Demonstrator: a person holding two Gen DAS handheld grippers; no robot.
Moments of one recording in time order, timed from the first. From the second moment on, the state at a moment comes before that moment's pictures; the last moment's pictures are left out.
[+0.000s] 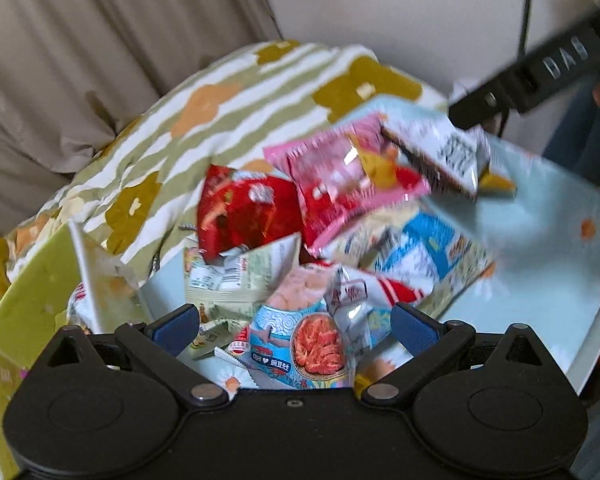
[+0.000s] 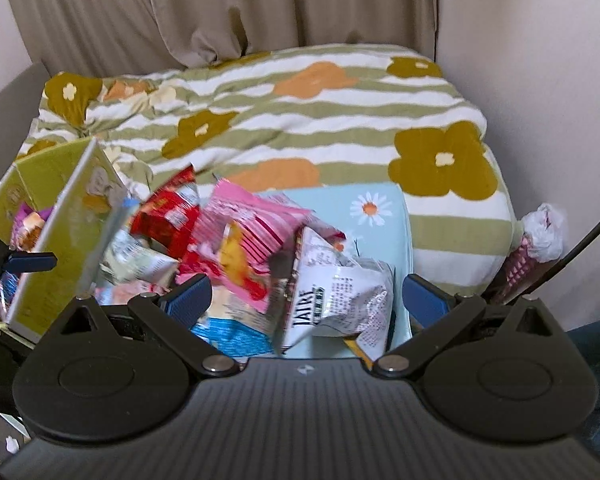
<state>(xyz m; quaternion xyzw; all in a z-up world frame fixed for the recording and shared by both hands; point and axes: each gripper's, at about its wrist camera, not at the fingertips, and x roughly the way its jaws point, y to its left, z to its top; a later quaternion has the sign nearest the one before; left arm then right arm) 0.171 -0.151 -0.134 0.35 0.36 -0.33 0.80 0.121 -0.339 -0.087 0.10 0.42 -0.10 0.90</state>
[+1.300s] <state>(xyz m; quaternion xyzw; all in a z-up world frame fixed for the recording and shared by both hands) 0.173 -0.164 -0.179 0.39 0.39 -0.32 0.77 0.175 -0.357 -0.169 0.05 0.48 -0.07 0.87</state>
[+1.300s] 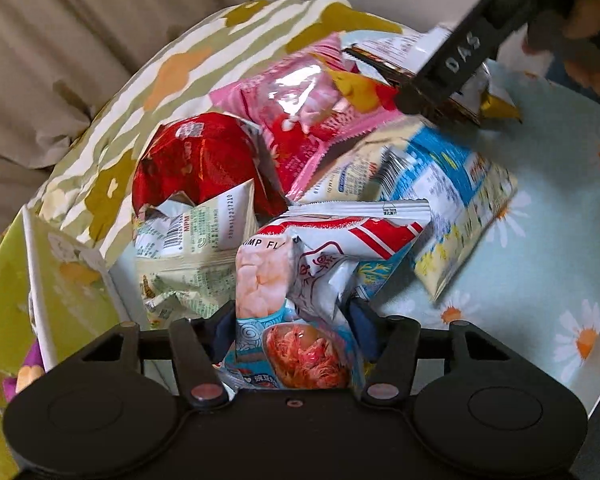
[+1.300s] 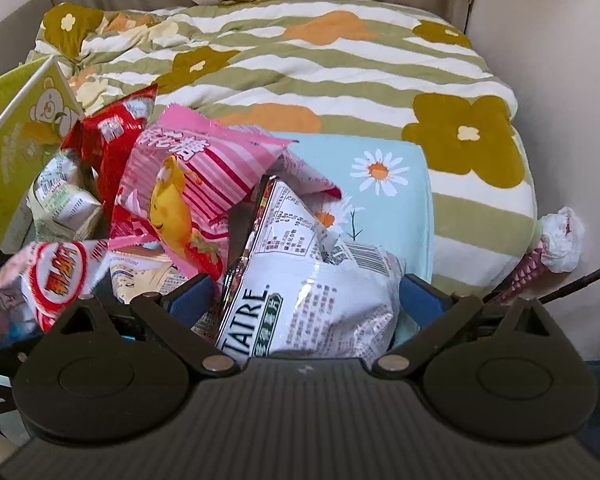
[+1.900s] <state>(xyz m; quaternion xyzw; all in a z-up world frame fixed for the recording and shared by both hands) 0.160 -0.158 -0.154 0.36 0.38 -0.30 0.80 0.161 -0.366 -0.174 0.09 0.49 -0.08 0.86</state>
